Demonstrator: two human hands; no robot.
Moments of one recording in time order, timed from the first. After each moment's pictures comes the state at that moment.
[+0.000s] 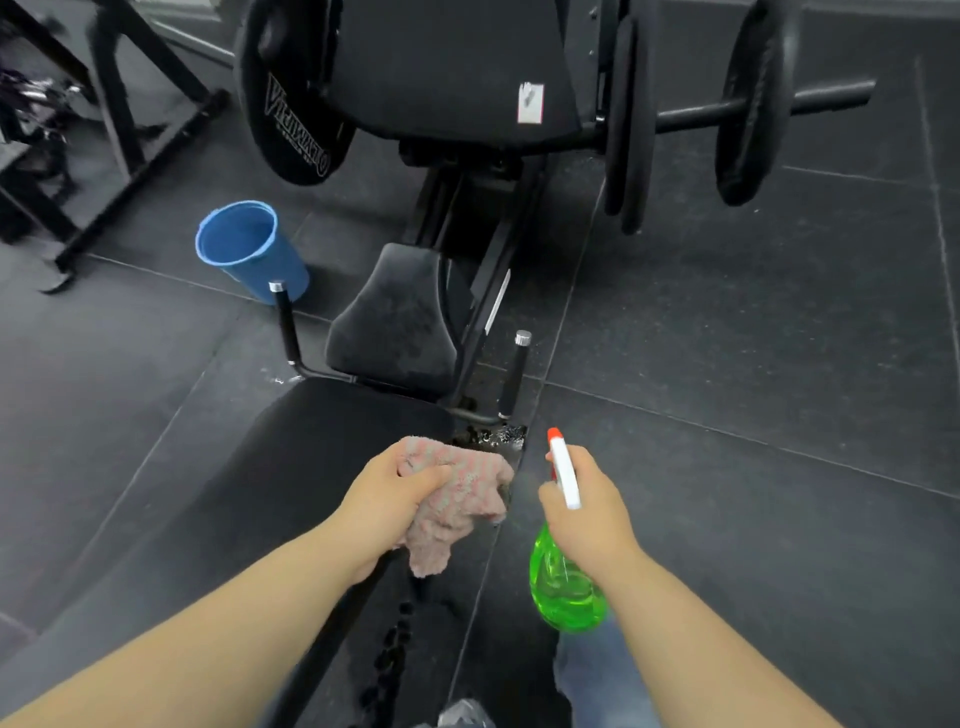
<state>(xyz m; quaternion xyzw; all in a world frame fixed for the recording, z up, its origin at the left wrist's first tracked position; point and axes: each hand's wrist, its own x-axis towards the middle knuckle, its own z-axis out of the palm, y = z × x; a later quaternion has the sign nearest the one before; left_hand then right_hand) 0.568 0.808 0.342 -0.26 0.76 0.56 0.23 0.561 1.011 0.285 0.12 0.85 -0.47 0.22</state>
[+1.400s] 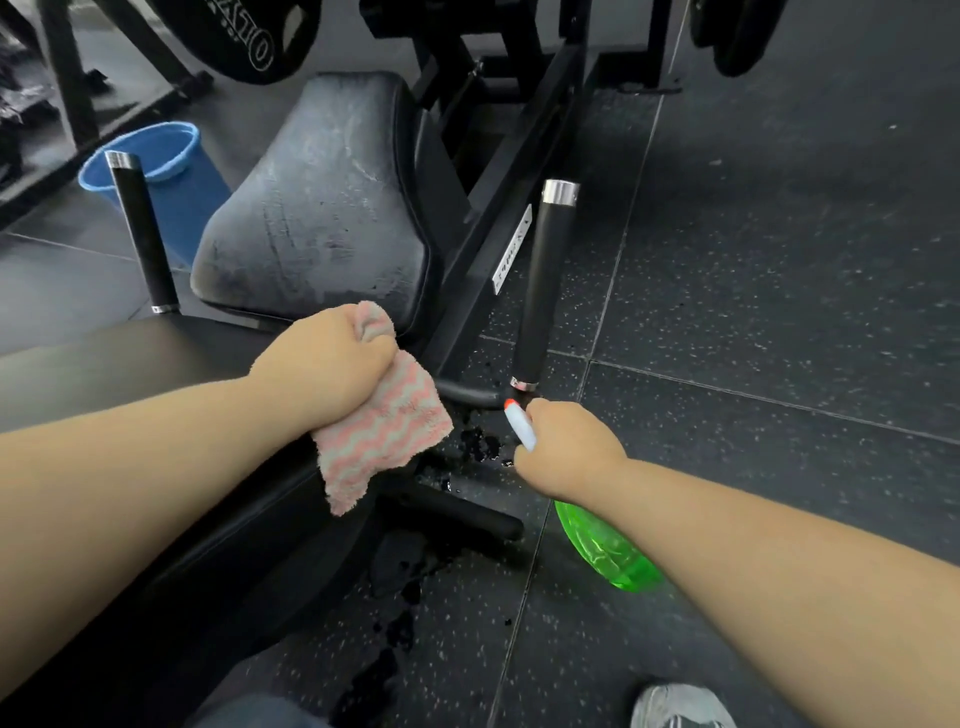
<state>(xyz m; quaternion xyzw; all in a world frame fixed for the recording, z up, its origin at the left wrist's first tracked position) 0.408 0.749 -0.015 -0.10 0.98 0.17 0.07 0.415 0.956 -0.107 -0.14 0.94 -0.22 0.21</state>
